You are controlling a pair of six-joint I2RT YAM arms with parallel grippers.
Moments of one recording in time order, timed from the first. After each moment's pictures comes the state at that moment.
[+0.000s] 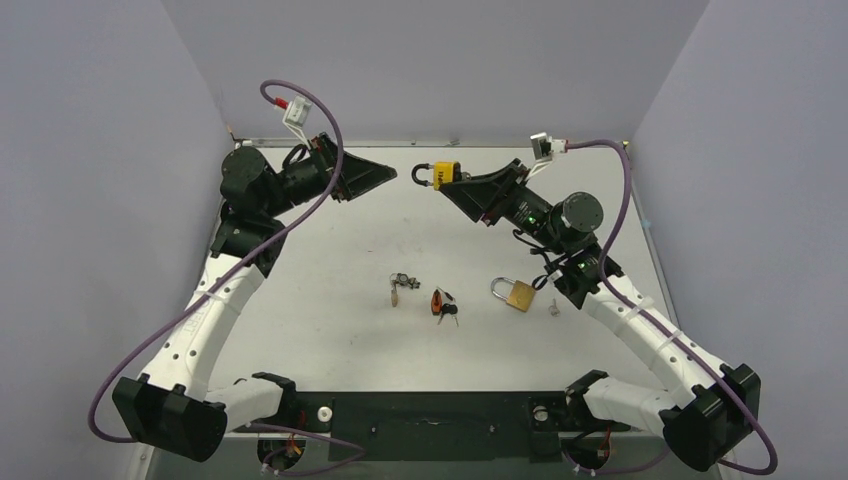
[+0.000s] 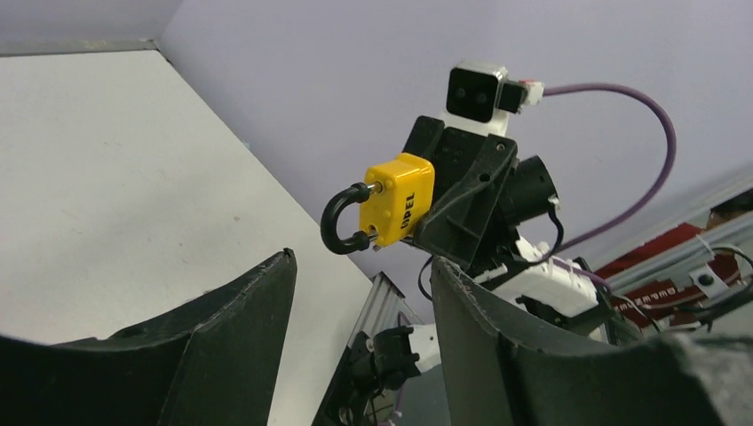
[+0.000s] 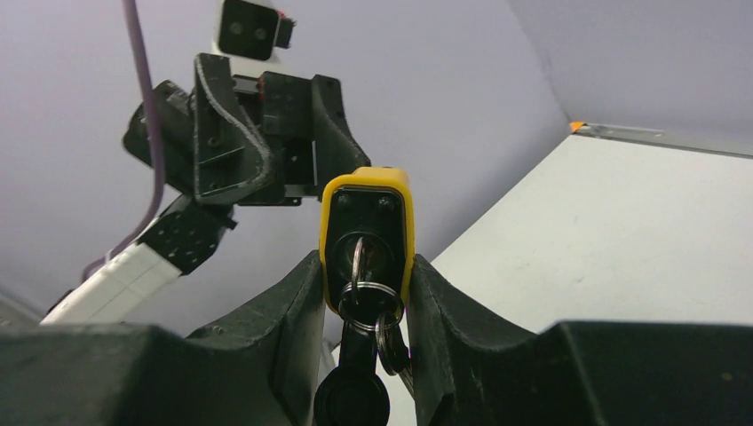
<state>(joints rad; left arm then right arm) -0.30 1.17 1.21 0.15 0.74 -0.98 0.56 1.11 0.97 0.44 -0.40 0.78</state>
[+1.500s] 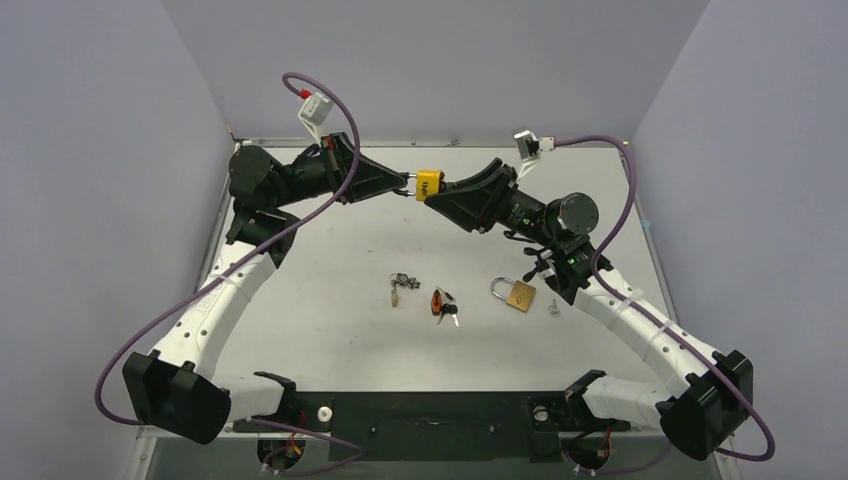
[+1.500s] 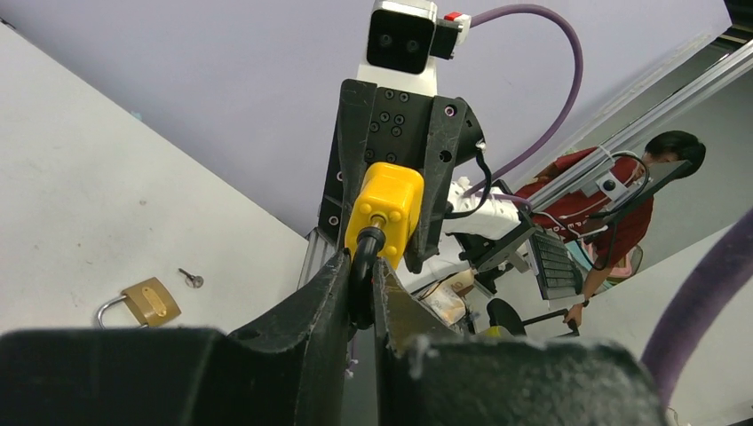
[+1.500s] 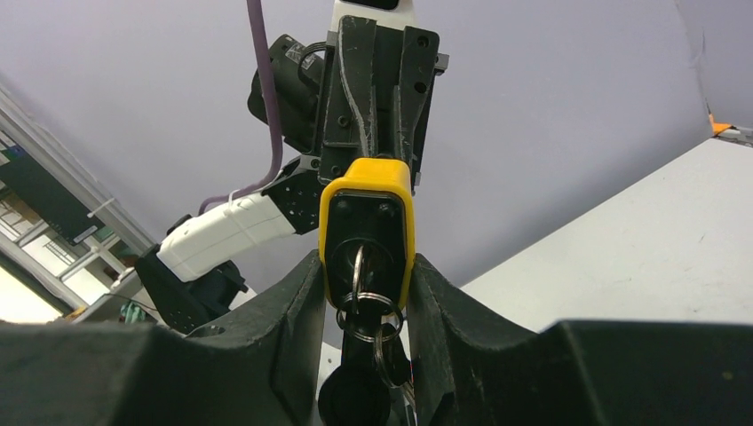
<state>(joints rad) -0.33 1.25 1.23 0.45 1.00 -1.16 0.60 1.16 0.99 0.61 -0.61 0.90</state>
